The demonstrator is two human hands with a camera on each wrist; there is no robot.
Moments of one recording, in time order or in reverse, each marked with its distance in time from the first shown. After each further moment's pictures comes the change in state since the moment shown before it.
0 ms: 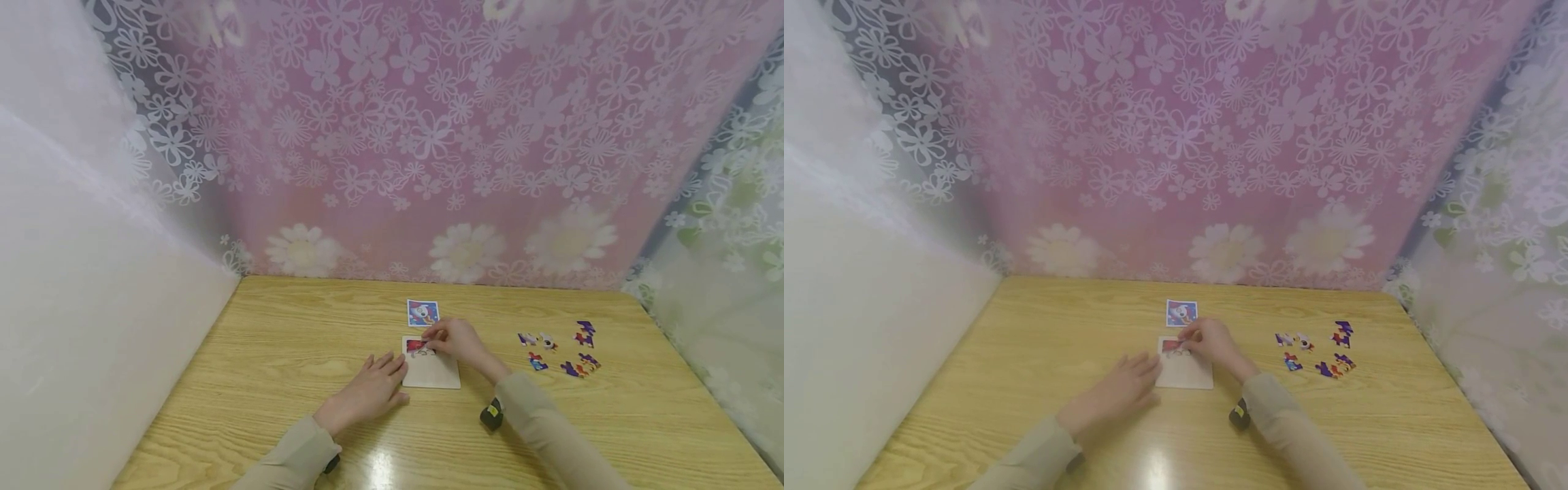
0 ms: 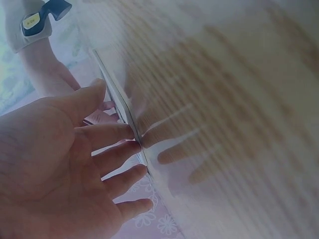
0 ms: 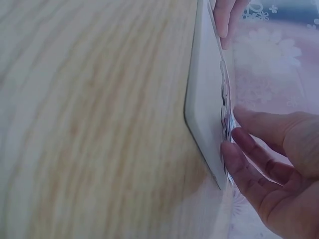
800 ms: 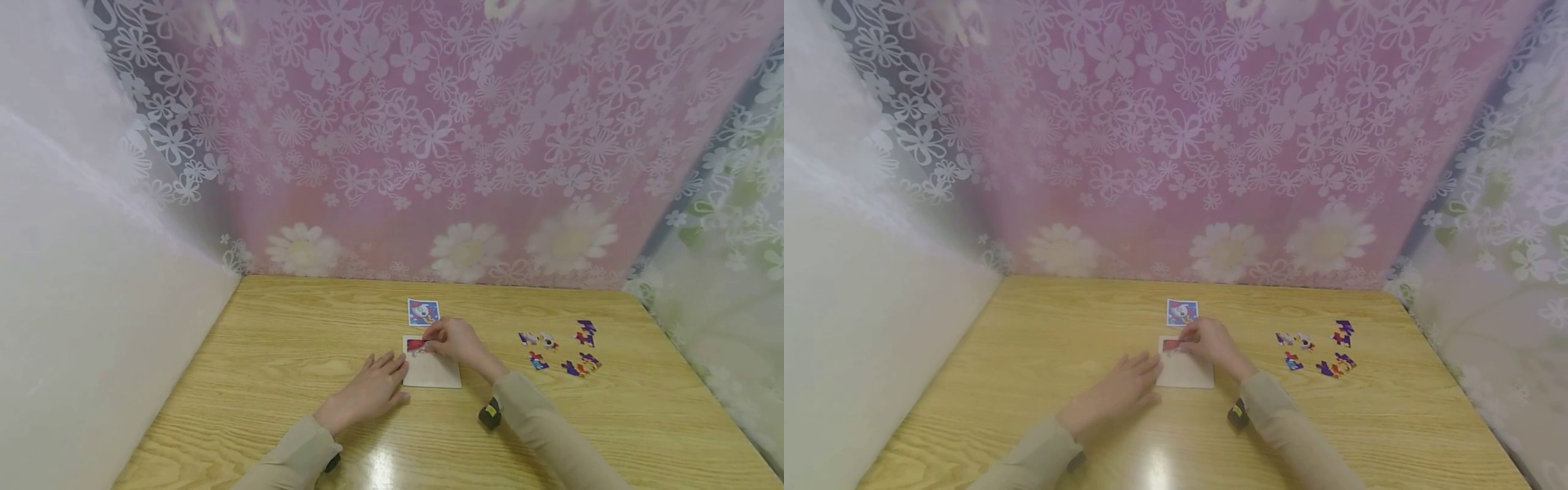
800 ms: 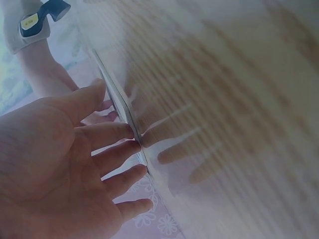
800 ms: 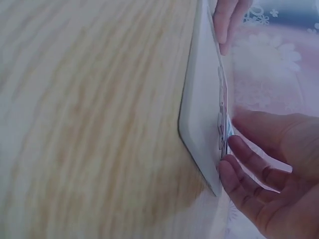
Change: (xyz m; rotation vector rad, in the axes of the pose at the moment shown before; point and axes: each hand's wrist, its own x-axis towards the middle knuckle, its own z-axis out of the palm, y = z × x) left_hand 0.005 -0.006 0.009 0.010 0.003 -0.004; right_hand 0.002 -0.007 0.003 -0.013 0.006 0.115
